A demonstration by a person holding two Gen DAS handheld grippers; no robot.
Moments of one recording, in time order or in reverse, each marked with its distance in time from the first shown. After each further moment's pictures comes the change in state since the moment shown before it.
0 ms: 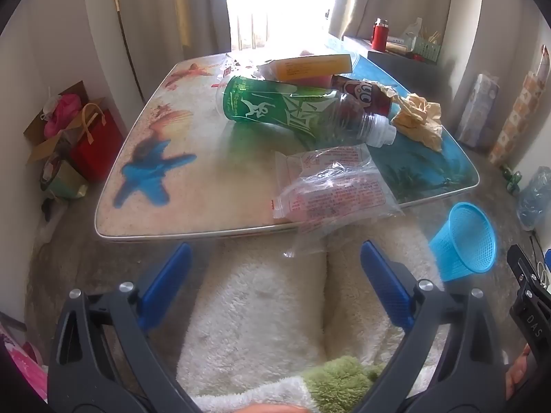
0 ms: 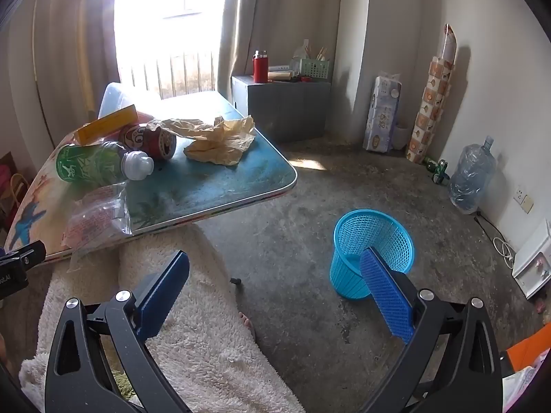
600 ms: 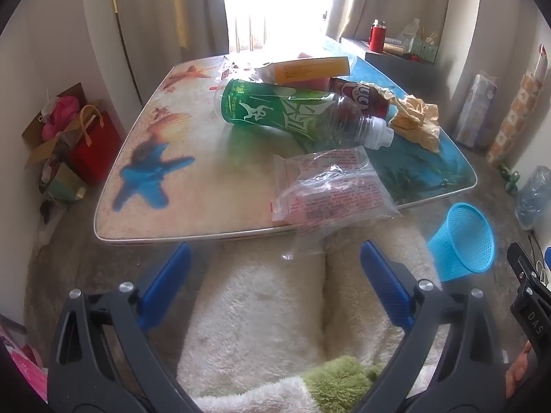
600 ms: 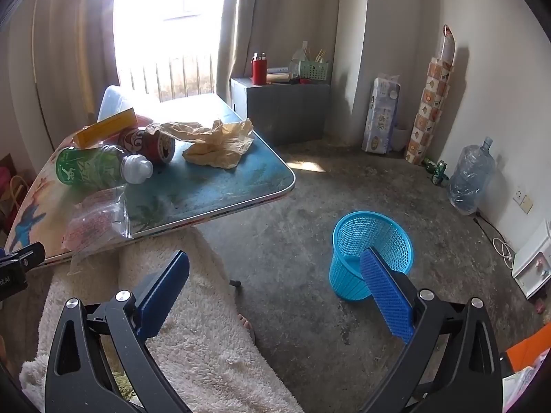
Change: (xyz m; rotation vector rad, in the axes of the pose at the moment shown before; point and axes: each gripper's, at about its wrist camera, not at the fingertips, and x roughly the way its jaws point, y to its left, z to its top) left arm -0.001 -0.001 0.000 0.004 -0.010 -0.005; right arm -0.001 -0.001 0.001 0.003 -0.004 0.002
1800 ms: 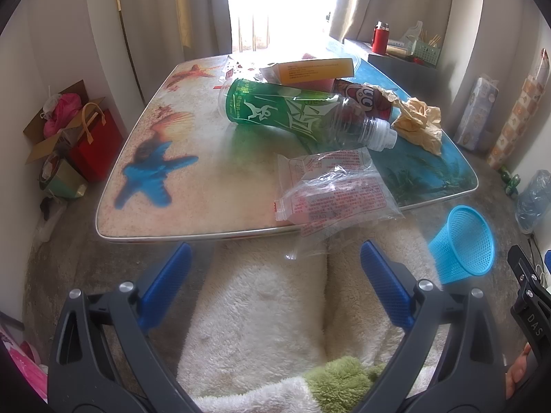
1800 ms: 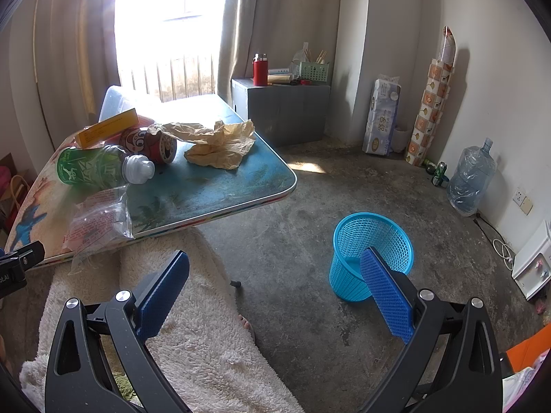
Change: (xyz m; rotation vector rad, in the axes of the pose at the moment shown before) left arm 0.000 0.004 -0.001 -0.010 -0.002 -0.003; right arm 0.000 0.001 0.000 -0.001 -0.004 -0.001
